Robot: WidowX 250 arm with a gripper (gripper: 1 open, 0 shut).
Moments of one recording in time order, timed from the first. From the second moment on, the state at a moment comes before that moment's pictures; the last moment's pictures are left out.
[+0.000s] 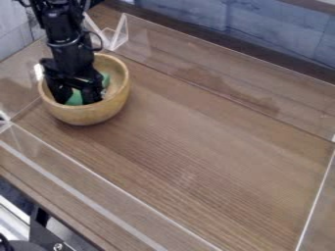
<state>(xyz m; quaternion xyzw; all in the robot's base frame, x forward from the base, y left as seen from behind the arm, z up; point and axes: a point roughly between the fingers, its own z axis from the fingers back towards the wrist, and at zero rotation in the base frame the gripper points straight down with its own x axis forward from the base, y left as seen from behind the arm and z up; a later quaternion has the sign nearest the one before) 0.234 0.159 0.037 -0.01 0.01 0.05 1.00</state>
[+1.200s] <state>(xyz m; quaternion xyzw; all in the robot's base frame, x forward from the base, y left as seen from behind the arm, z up) 0.270 0.203 0.061 -0.03 -0.02 0.13 0.99</state>
